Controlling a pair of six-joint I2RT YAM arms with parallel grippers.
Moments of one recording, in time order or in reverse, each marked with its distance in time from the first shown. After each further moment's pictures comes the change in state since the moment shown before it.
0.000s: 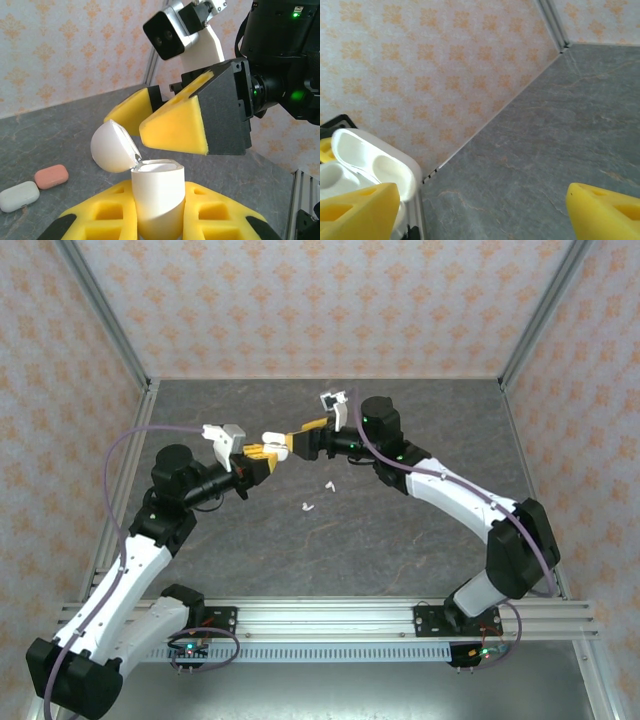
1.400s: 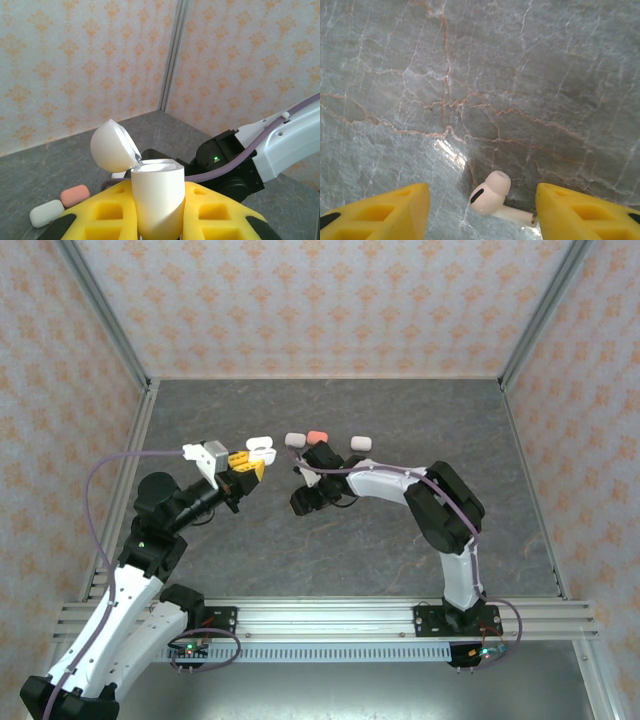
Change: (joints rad) left arm -0.006 -0.194 -0.115 0.052 -0.099 0.018; right arm 0.143 0.483 0.148 -0.549 0.293 -0.202
